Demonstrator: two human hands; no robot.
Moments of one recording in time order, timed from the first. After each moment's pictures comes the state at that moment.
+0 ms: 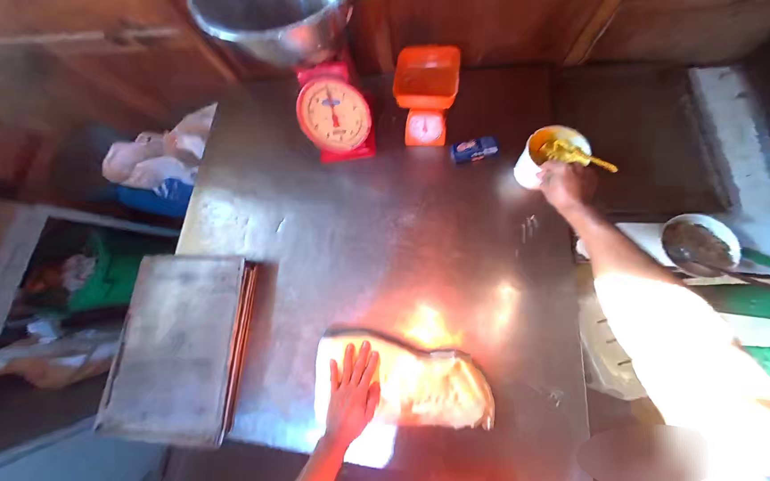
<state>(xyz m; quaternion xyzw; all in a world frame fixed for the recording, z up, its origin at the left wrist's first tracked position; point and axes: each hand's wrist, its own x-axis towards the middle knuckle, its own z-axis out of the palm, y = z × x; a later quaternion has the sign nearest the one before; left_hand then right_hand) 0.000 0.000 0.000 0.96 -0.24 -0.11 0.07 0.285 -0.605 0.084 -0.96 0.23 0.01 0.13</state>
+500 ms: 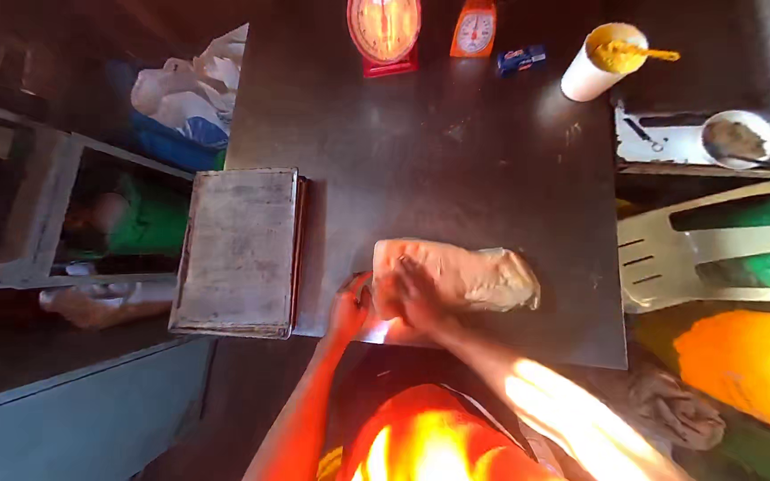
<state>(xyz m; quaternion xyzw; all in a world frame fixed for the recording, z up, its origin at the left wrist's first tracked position) 0.005 0.151 0.062 0.91 -0.17 -0.13 0.35 -0.058 -0.062 0.017 -0.94 -0.11 0.06 0.33</state>
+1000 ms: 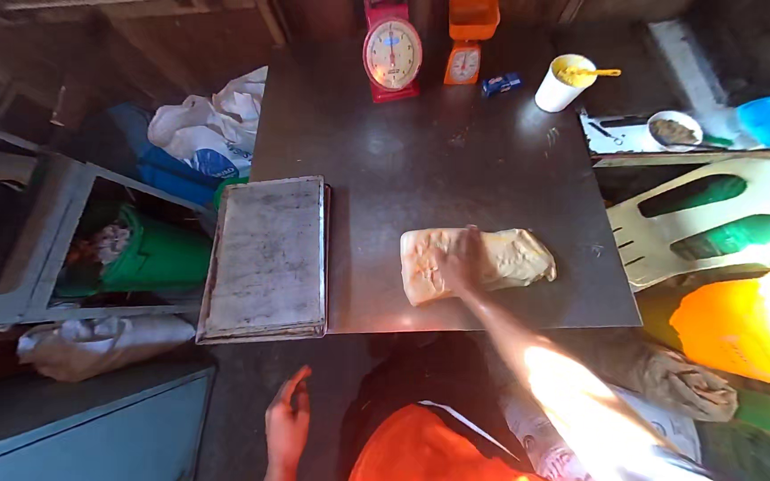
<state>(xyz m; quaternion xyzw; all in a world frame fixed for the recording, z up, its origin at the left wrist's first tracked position) -0.157 0.410 0.106 0.94 -0.03 -0.06 0.32 -0.032 -0.044 0.041 -0.94 0.26 0.02 0.22</state>
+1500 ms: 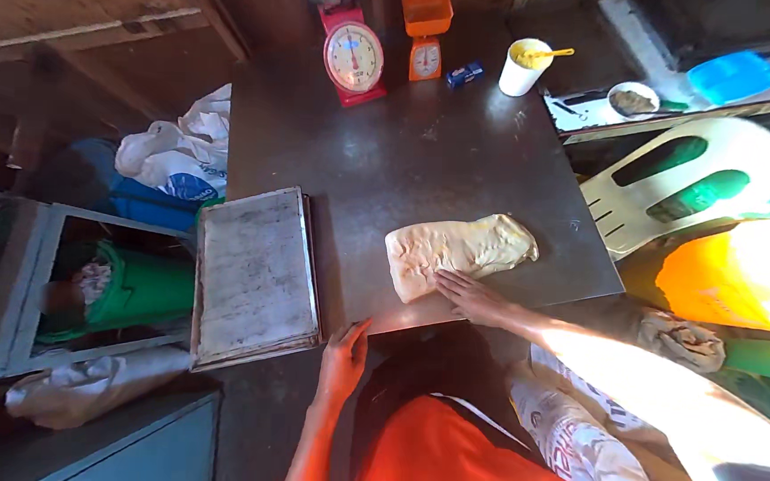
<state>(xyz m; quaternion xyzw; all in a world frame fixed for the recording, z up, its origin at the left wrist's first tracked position) -0.080 0.281 0.115 0.89 -0.28 -0.12 0.33 -0.152 -0.097 0.024 -0.96 -0.17 0.10 0.21</state>
